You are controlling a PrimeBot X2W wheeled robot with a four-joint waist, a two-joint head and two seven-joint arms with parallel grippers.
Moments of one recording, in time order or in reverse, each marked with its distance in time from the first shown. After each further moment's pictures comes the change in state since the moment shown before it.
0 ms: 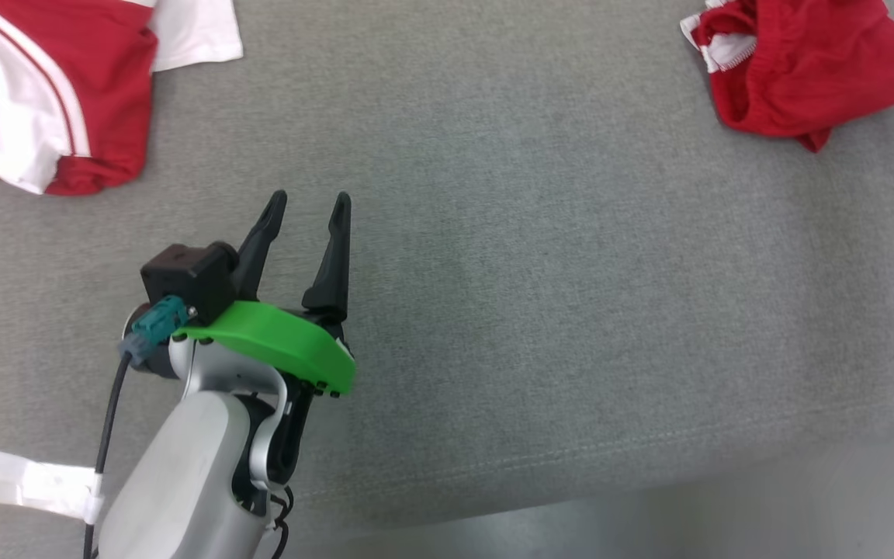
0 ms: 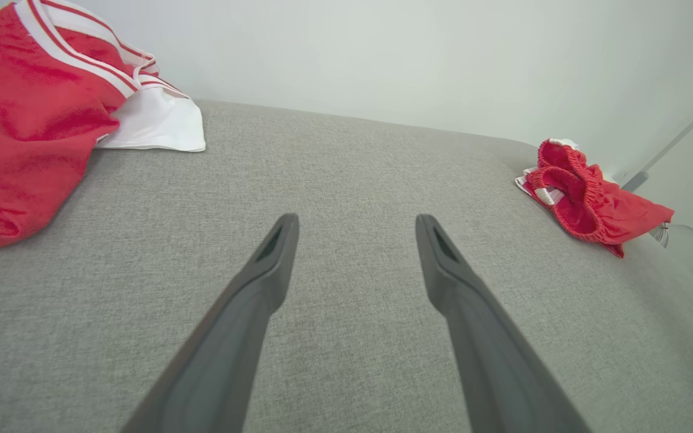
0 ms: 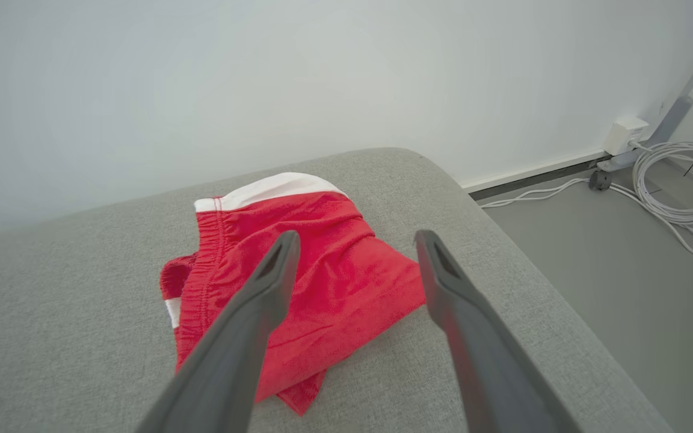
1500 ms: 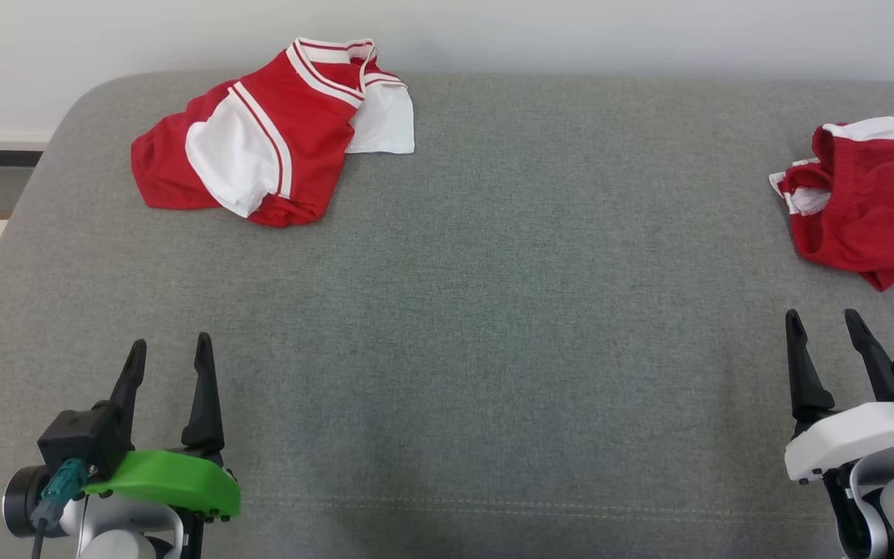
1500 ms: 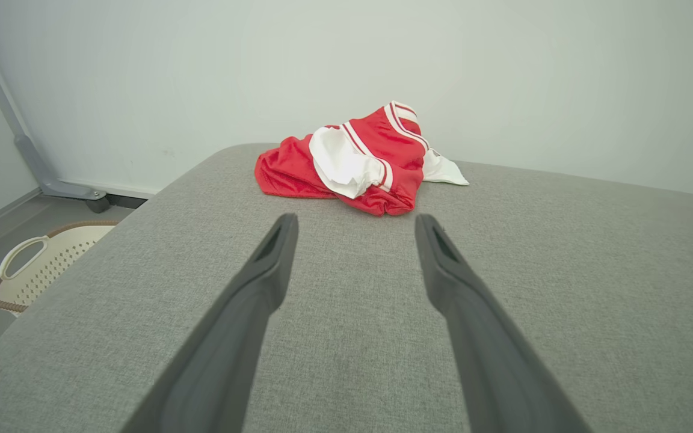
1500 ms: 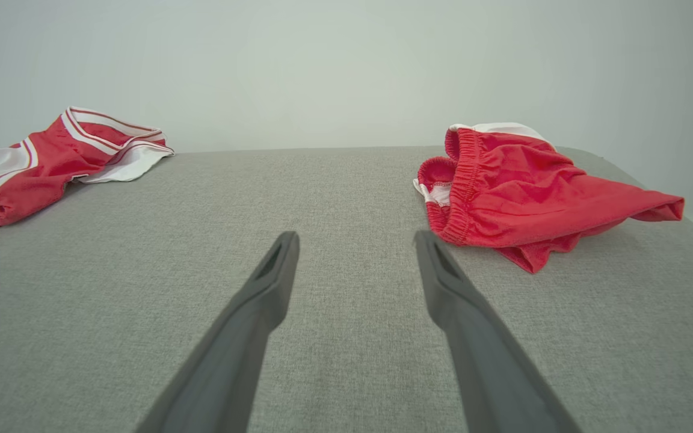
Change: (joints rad) left arm 0.329 0.097 0.200 0.050 0.110 0.000 -0.171; right arm 0.713 0.189 -0.089 -0.400 -0.238 -0.002 -0.215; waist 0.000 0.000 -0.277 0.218
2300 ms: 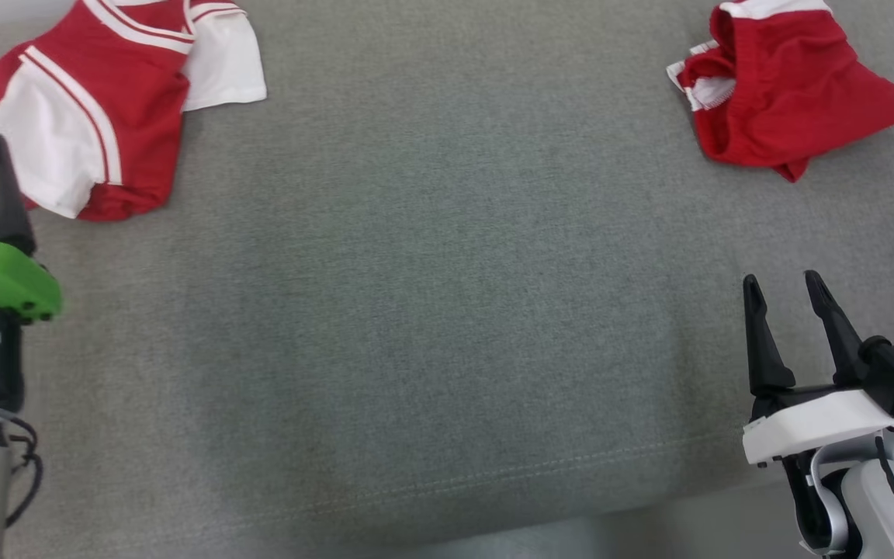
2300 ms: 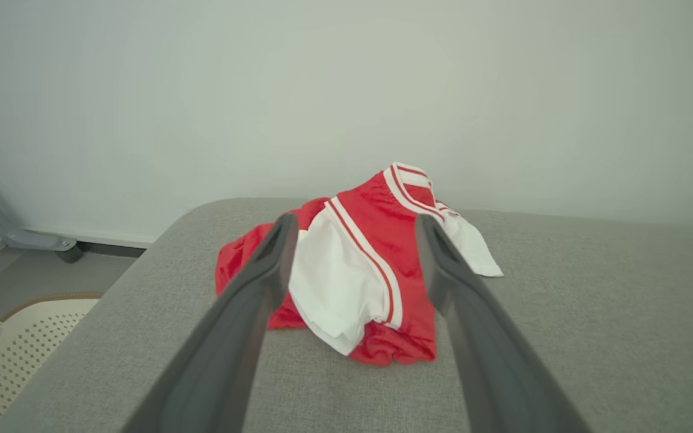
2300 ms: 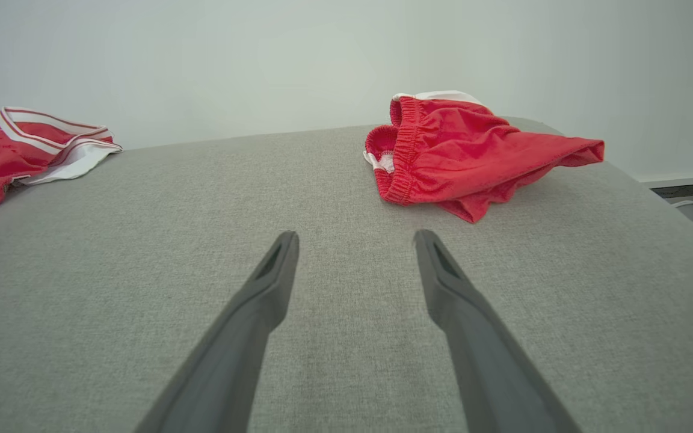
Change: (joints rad) left arm -0.392 0.128 0.159 0.108 -0.041 0.000 0.219; right arm 0.004 0.084 -0.001 -0.167 -0.097 0.000 0.000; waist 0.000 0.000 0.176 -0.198
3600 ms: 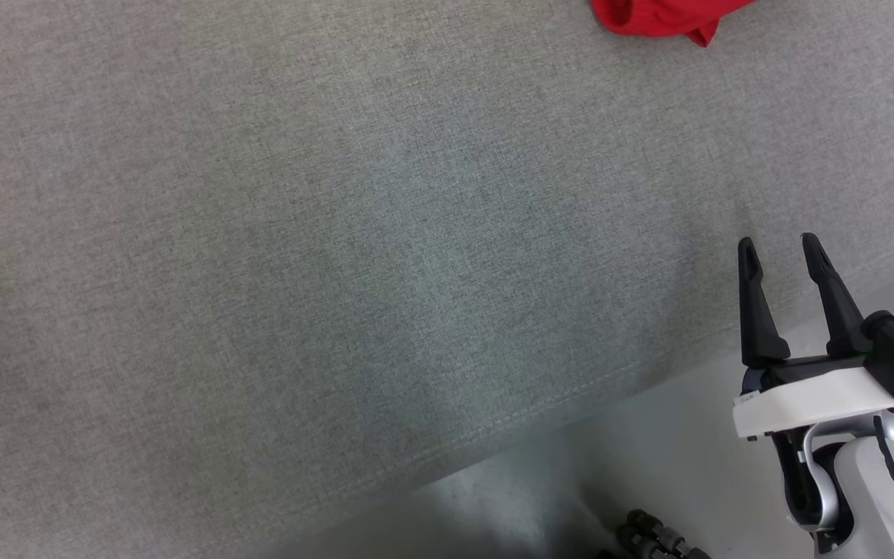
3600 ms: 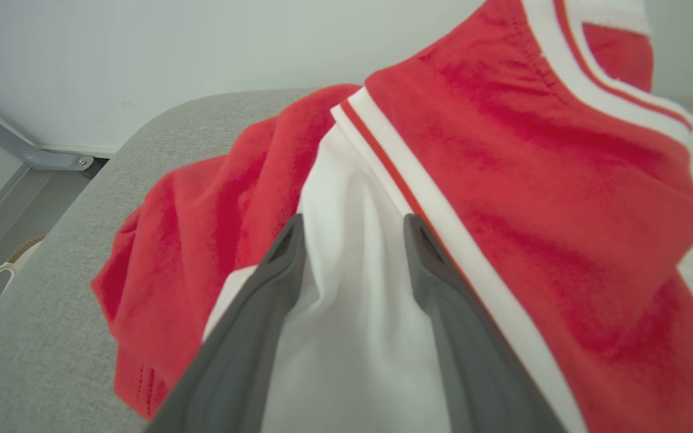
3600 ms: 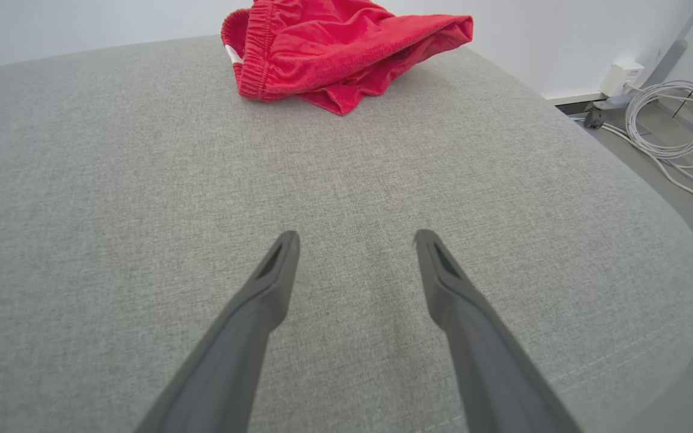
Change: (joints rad) left arm -0.354 0.224 0.119 0.440 0.058 0.000 0.135; right arm -0.036 0.040 -0.013 -0.071 -0.017 0.000 0.000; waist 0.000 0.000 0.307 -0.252
